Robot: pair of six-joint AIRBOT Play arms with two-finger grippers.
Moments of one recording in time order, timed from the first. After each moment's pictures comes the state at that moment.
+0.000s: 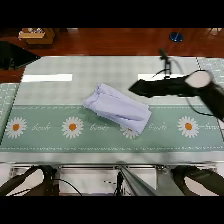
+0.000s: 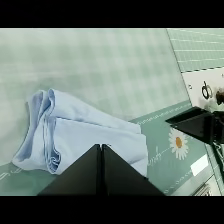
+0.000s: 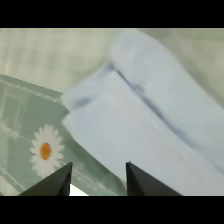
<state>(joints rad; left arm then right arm) 0.33 -1.13 1.35 0.57 -1.42 -1.17 0.17 -1.14 1.00 -0.82 1.00 1.39</state>
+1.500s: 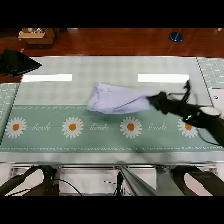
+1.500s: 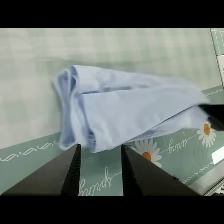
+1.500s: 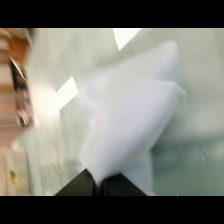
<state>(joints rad) 0.32 -1.14 1.35 0.69 -1.44 -1.19 -0.09 -0.98 0.55 -0.13 0.77 1.08</state>
